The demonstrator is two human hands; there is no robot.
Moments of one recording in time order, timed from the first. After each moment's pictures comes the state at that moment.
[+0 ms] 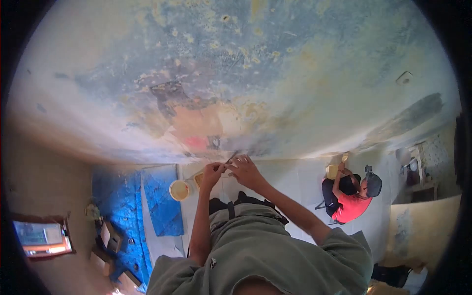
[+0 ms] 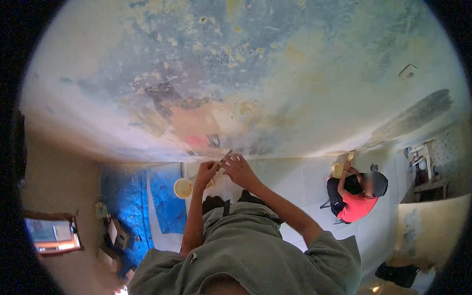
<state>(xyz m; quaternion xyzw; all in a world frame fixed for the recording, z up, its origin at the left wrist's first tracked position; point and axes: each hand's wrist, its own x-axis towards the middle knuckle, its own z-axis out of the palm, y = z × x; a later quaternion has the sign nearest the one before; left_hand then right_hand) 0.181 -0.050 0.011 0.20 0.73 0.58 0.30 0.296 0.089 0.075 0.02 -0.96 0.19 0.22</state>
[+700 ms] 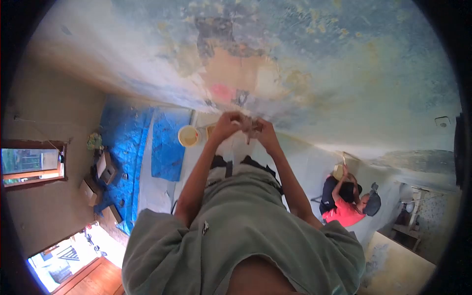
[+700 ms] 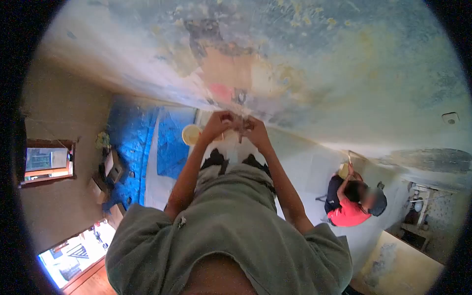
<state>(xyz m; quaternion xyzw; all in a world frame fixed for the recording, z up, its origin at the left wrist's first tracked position) 0.174 -0.072 0.082 0.24 0.68 0.62 0.30 0.278 0.085 0.067 -0.13 -0.66 0.74 -0.02</state>
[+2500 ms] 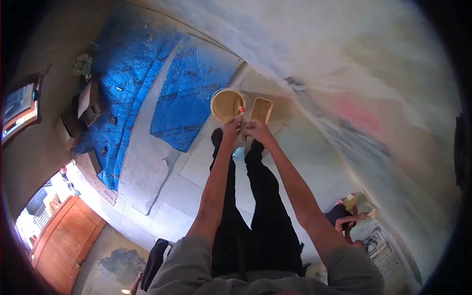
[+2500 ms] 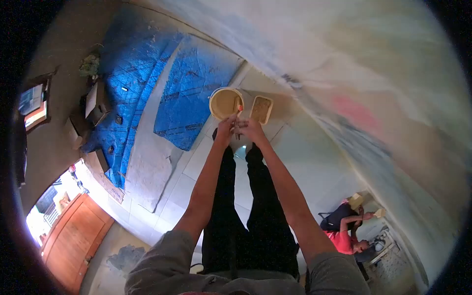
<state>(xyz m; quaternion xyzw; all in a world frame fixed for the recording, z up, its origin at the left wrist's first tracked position) 0.097 -0.314 -0.406 -0.39 0.44 0.77 0.27 0.076 -0.173 -0.340 -0.17 -0.63 0.64 -0.40</state>
